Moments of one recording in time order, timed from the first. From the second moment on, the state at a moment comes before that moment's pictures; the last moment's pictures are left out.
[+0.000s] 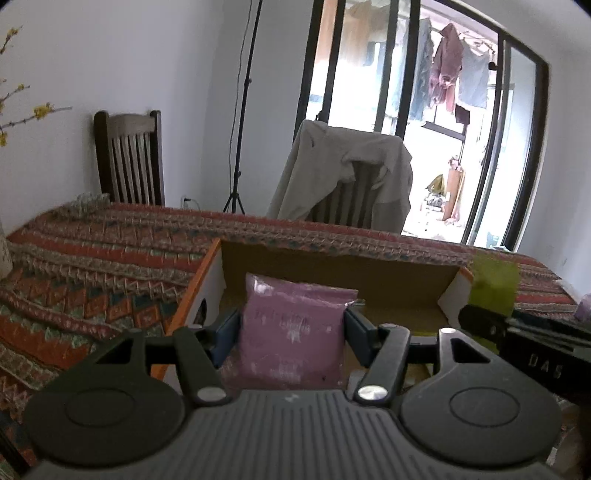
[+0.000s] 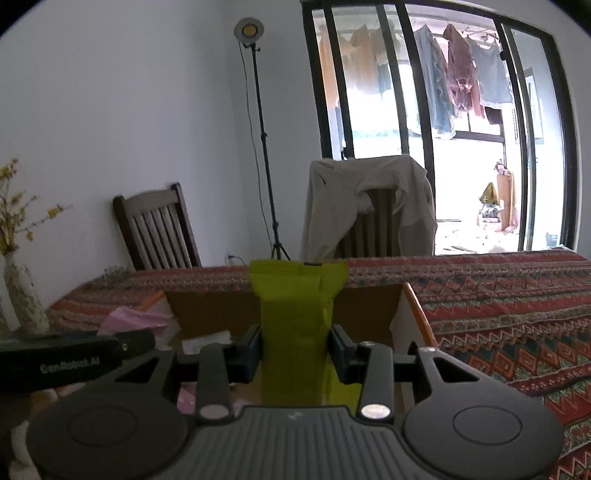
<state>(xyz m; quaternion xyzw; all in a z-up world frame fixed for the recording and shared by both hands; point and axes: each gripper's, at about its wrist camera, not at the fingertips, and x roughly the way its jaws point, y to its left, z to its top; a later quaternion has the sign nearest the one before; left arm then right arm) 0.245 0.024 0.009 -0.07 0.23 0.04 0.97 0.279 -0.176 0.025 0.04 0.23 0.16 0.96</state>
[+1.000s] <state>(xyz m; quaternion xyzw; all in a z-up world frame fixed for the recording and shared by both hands) 0.173 0.032 0.047 -0.12 0.17 0.05 0.98 0.228 -0.194 0.057 0.03 0.19 0.13 0.97</state>
